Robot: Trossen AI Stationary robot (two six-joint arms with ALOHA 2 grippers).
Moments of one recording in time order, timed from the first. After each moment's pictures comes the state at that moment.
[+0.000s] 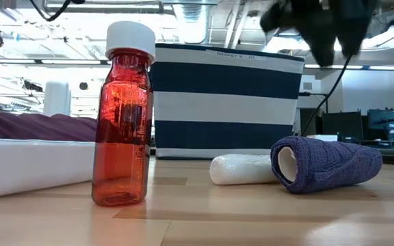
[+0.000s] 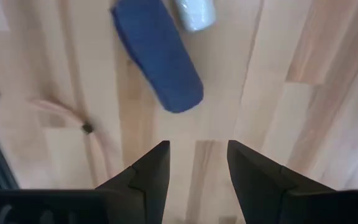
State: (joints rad) left arm -0.36 0.53 0.54 -0.01 -0.14 0.09; right arm 0.45 2.11 1.93 -1.55 -0.03 0.33
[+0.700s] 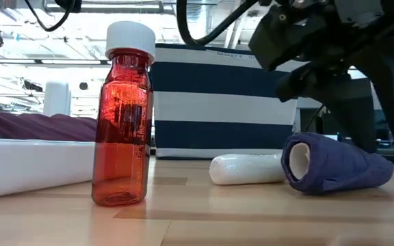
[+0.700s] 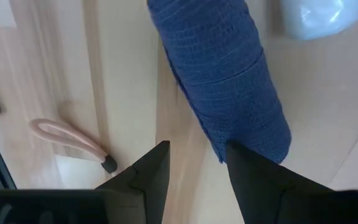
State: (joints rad) left arm -0.36 0.50 0.54 -0.12 -0.22 0.09; right arm 0.45 2.10 1.59 -1.15 -0.18 0.30
